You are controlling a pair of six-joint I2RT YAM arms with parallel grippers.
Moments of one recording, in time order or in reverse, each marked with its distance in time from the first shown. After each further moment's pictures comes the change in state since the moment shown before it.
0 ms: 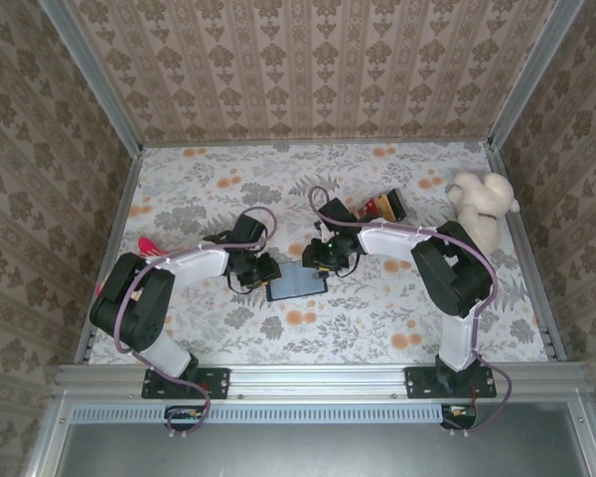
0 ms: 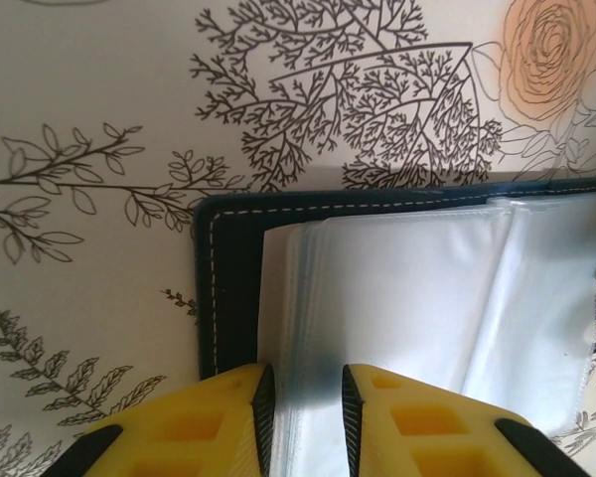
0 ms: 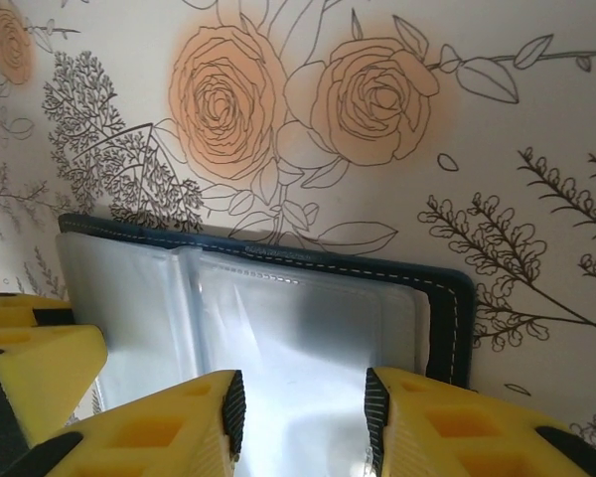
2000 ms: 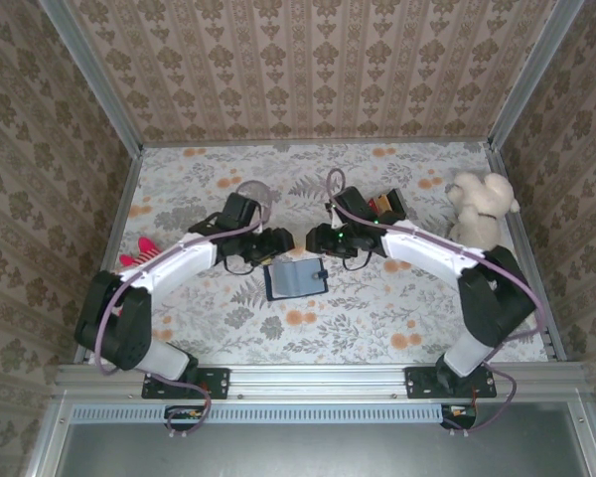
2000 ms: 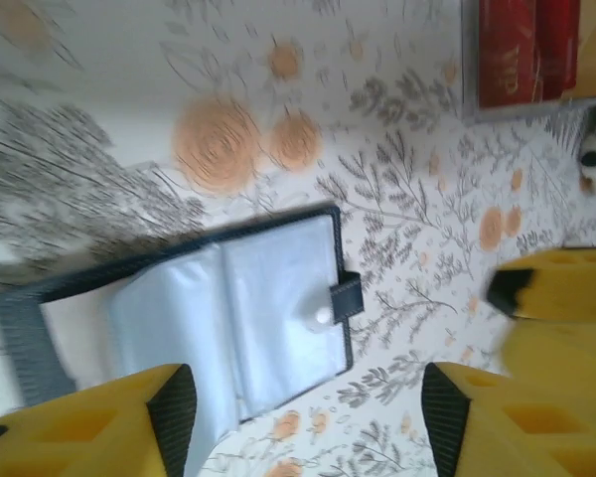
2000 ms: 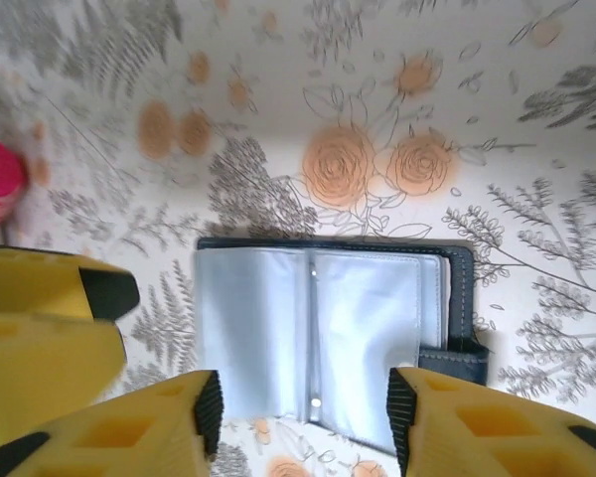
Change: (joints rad) left arm 0.038 -0.144 0.136 -0.035 0.112 0.064; right arm -0.008 -0.307 -0.053 -0.030 0.117 0.048
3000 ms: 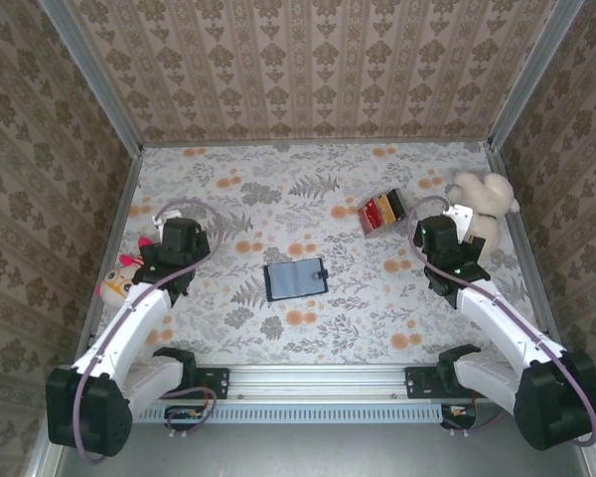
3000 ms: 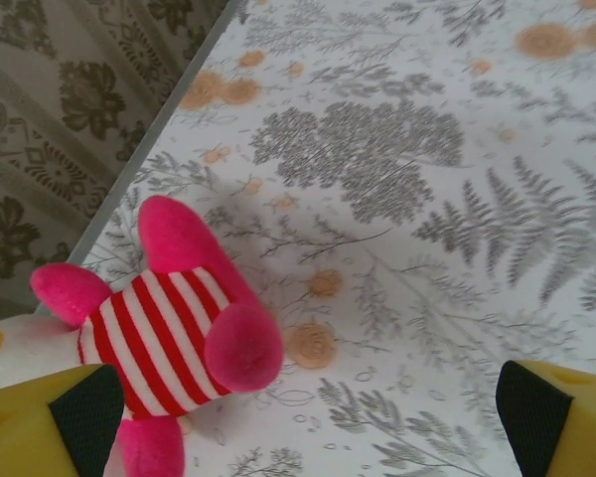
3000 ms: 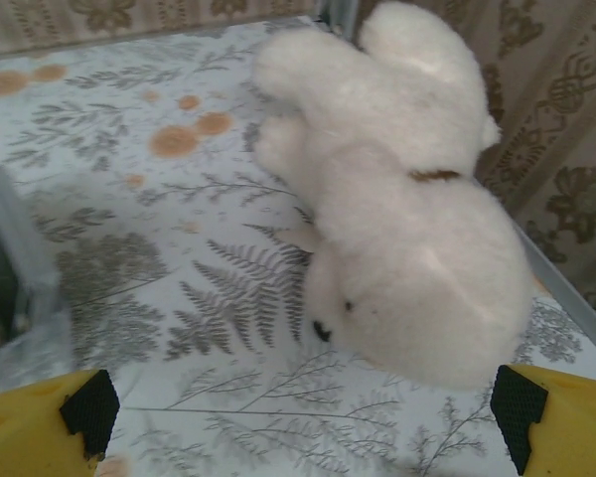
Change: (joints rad) left arm 0.265 -0.472 -0.349 0.082 -0.938 0.483; right arm -0.374 -0.575 -0.584 0.279 0.940 -0.389
